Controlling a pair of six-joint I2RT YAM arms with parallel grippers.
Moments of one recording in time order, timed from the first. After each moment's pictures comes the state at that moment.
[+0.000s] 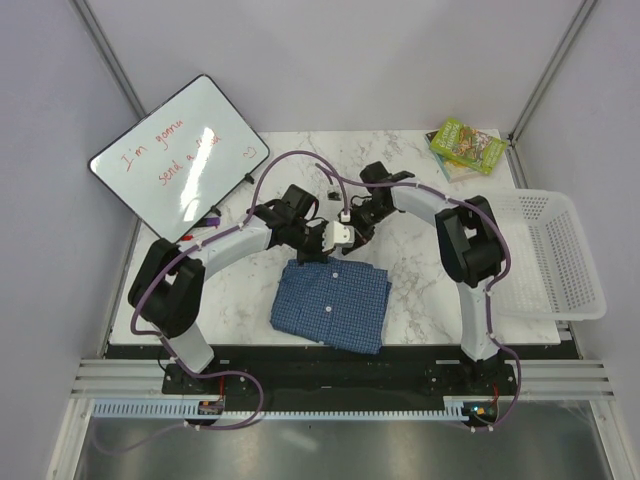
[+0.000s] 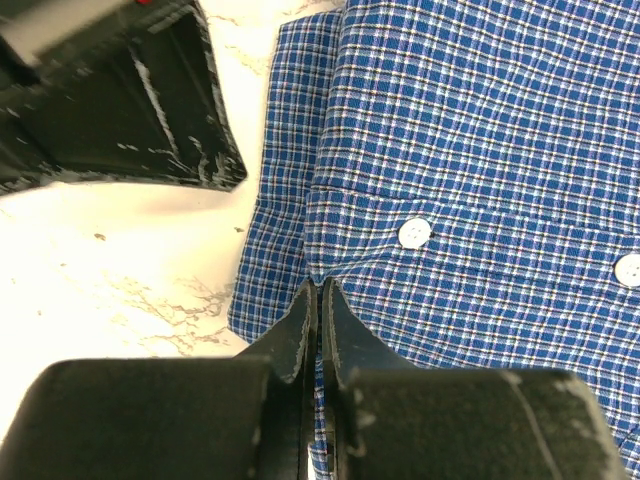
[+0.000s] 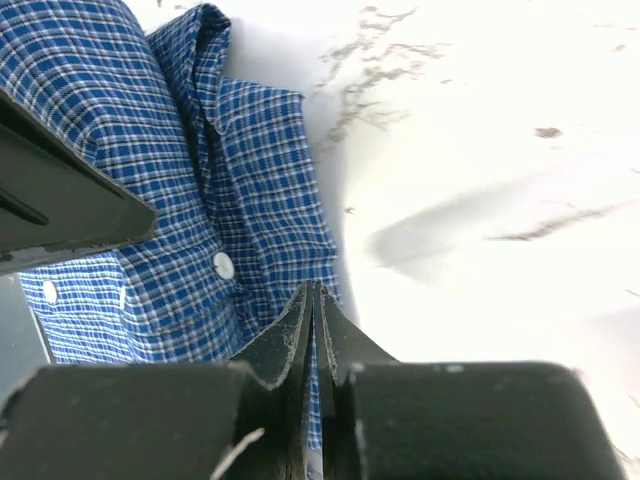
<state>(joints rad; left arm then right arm) -0.62 1.69 1.16 -0.51 0.57 0.85 0.45 2.14 1.58 -0.78 -0.81 -0.44</state>
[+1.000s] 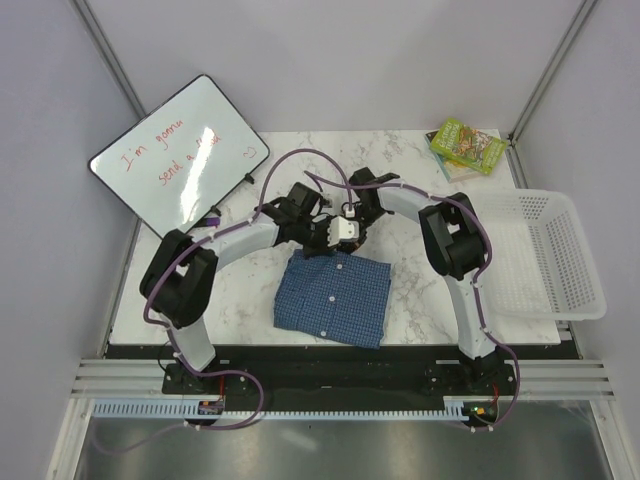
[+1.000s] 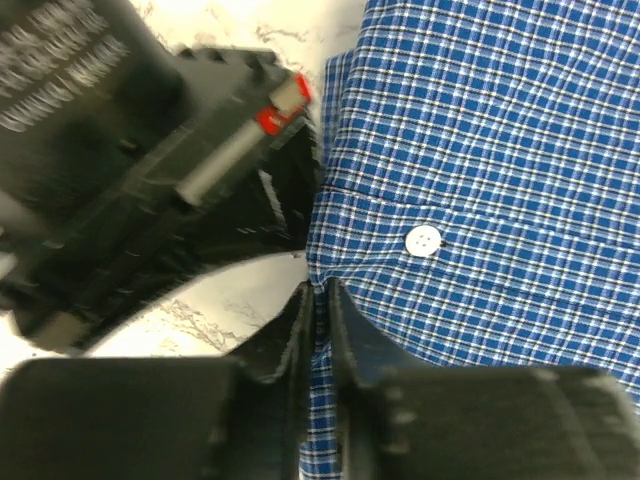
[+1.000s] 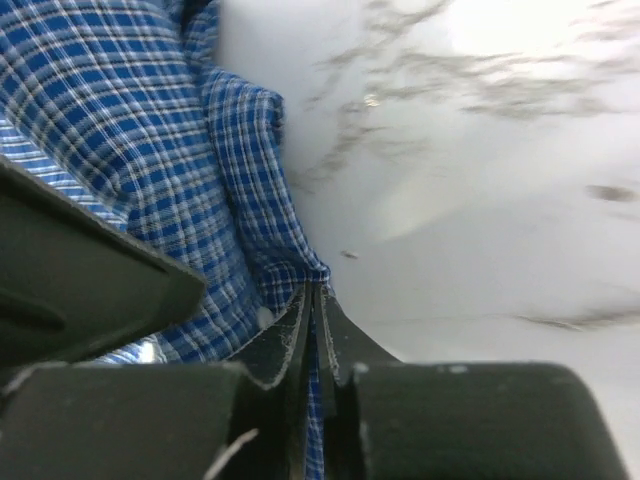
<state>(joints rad) -0.62 1.77 1.18 -0.39 0.54 0.86 0.48 2.27 1.68 -0.85 -0.83 -0.46</state>
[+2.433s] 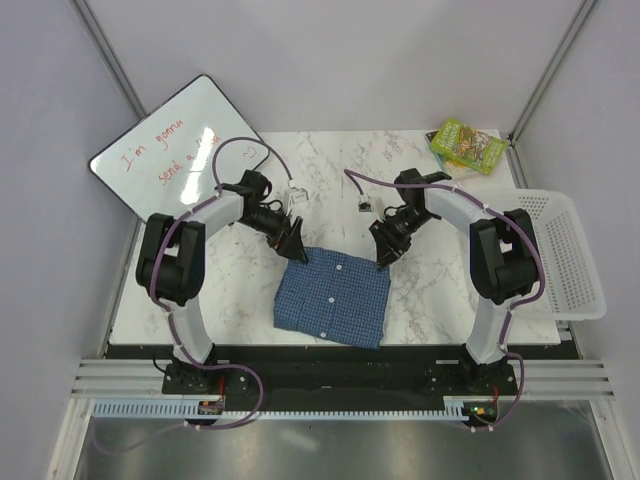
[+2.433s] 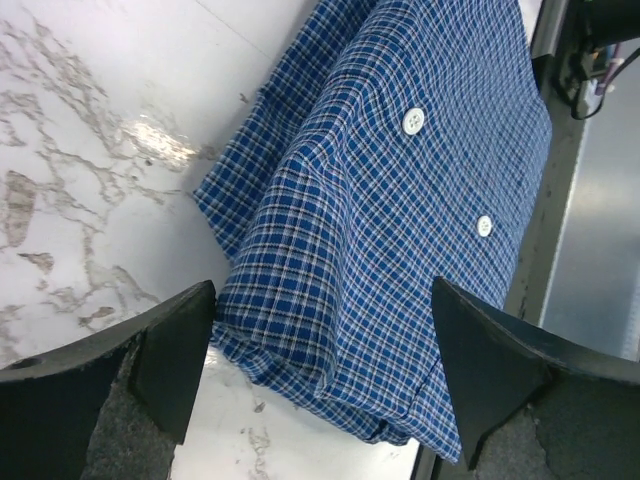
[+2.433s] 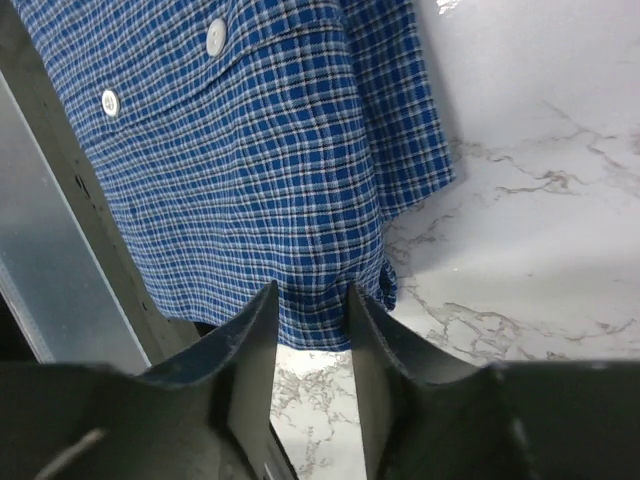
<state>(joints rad) -0.27 1.89 1.28 -0.74 0.95 0.51 0.31 1.91 1.39 -1.05 -0.73 -0.59</state>
